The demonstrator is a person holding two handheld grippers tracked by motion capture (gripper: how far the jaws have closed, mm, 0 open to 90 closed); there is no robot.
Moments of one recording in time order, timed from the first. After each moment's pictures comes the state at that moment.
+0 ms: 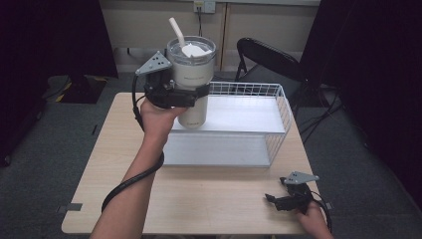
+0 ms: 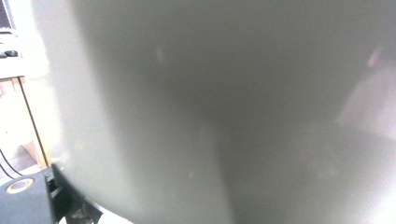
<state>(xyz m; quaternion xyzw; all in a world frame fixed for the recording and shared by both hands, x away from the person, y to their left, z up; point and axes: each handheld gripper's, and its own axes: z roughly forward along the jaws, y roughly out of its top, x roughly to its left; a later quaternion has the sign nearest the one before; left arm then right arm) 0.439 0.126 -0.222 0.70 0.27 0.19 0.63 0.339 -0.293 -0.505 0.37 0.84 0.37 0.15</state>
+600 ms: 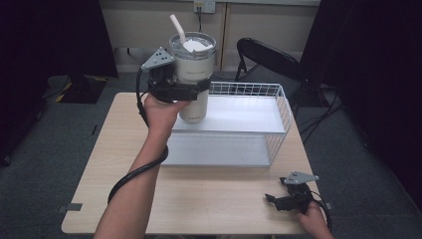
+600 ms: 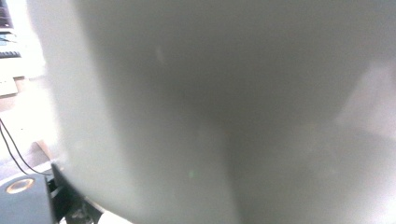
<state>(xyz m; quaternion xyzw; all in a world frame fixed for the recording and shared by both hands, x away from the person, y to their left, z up) 0.456 0.121 -0.224 0.70 0.29 0.20 0.62 0.339 -0.293 -0.505 0.36 0.84 0.37 0.15</state>
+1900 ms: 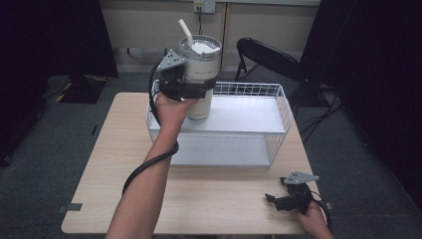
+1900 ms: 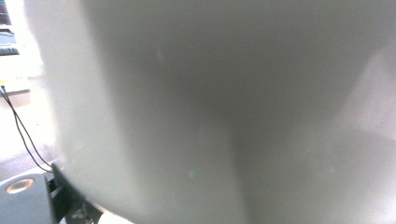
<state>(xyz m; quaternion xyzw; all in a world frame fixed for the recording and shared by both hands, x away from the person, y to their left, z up) 0.484 0.104 -0.247 0.70 0.30 0.22 0.61 0.339 -0.293 -0.505 0.37 0.84 0.37 0.15</state>
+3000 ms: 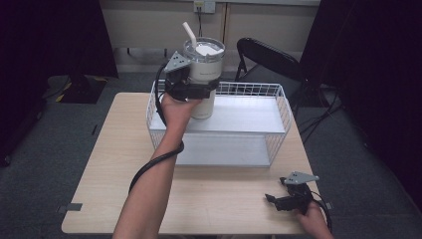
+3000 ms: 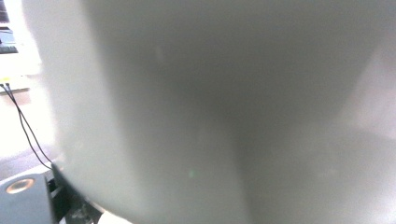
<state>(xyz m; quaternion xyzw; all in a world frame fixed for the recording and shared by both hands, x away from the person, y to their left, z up) 0.494 0.094 -0.258 0.69 0.31 0.23 0.61 0.338 -0.293 -0.505 0.37 0.84 0.37 0.15</state>
